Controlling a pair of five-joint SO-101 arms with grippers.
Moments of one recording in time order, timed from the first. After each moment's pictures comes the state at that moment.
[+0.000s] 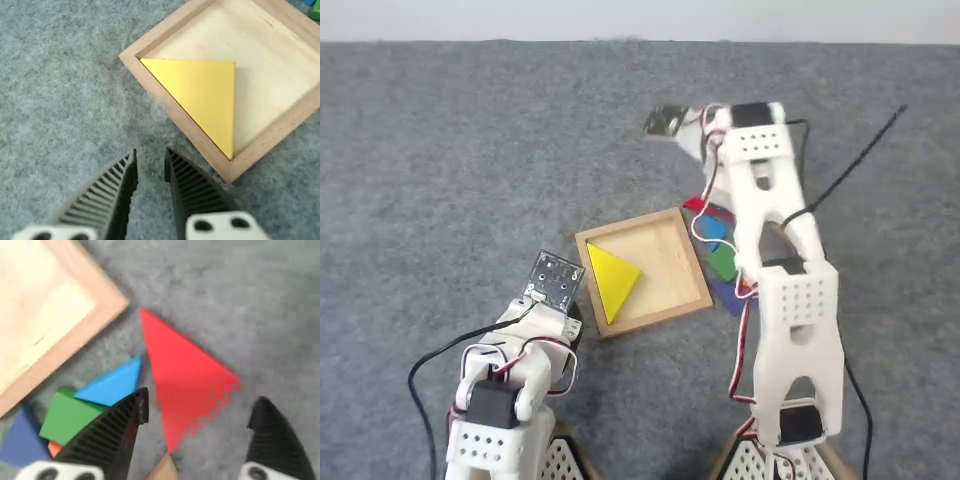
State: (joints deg) left arm 3.2 -102.5 96.9 69.4 -7.6; right arm -13.3 49.0 -43.3 88.3 58.5
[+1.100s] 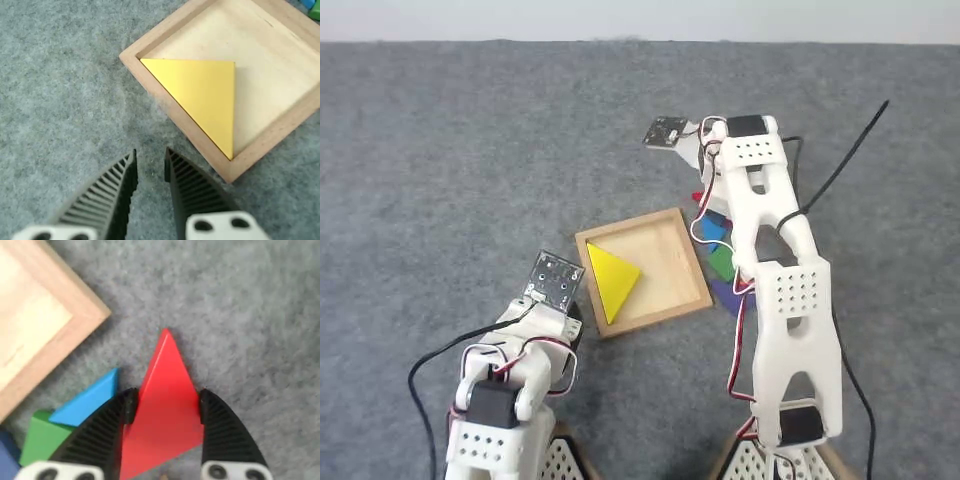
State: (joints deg) left arm 3.2 -102.5 96.9 69.4 -7.6; right arm -12.5 55.5 -45.6 85.5 53.4
